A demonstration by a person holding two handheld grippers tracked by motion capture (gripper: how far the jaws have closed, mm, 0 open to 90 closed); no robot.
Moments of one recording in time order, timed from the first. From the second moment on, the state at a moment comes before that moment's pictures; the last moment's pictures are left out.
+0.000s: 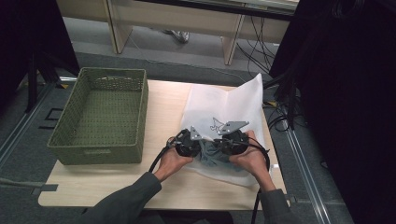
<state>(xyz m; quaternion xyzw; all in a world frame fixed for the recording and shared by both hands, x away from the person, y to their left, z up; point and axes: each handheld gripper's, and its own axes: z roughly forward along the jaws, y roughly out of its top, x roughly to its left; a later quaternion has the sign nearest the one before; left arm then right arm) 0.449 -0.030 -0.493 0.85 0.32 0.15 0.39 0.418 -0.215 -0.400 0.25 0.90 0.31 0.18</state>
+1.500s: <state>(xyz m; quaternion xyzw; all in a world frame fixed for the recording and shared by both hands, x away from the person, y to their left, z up) 0.459 -0.101 -0.472 0.81 0.33 0.21 0.44 0.395 -0.270 -0.391 0.27 0.89 0.30 0.22</state>
